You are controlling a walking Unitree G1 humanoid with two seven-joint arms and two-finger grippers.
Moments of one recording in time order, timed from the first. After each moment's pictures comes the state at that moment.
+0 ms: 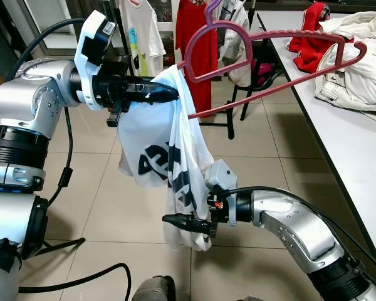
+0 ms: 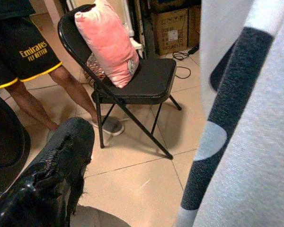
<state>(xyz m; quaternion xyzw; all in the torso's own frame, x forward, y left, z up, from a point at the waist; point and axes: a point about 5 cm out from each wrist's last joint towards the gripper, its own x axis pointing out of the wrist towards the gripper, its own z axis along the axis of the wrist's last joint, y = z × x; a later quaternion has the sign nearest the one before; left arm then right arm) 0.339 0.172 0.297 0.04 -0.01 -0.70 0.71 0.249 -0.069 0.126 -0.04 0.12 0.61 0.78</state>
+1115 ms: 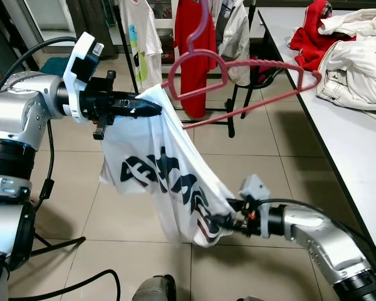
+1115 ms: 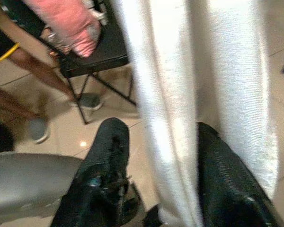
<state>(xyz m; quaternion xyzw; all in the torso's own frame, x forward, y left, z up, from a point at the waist) 0.333 0.197 0.277 0.07 0.03 -0.68 0.73 0.249 -0.140 0.082 -0.03 0.20 0.52 0.83</state>
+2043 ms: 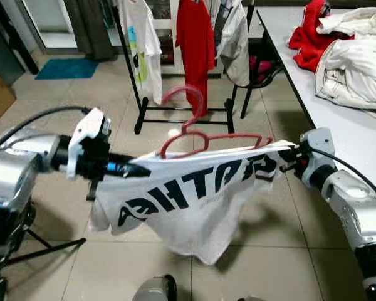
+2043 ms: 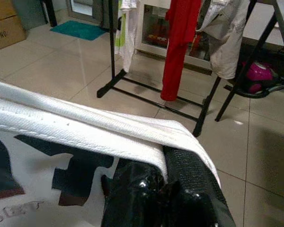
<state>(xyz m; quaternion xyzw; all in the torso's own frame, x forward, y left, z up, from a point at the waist) 0.283 0.212 0.208 0.13 0.13 -0.66 0.73 0.310 -0.235 0.120 -0.09 0.11 0.17 0.98</state>
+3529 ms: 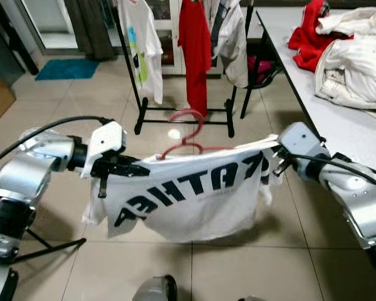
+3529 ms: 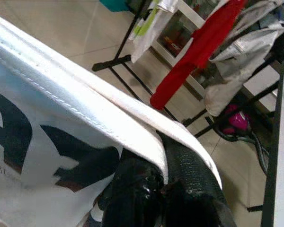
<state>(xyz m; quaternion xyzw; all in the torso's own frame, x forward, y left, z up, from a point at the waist) 0.305 0.206 0.181 0.25 0.15 -0.62 0.73 0.305 -0.204 0.158 -0.32 0.09 0.24 0.91</state>
